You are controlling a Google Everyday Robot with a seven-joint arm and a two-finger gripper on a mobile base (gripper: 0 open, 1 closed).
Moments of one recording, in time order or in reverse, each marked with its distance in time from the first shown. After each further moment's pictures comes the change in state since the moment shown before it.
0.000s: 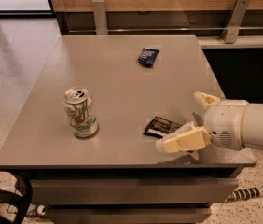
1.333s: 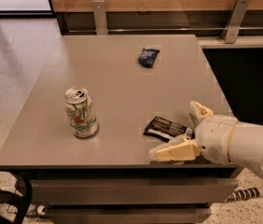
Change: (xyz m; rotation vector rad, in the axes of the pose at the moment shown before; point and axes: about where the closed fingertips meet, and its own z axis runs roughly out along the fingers) arm 0.023 0.004 0.021 0.048 -0.073 -0.017
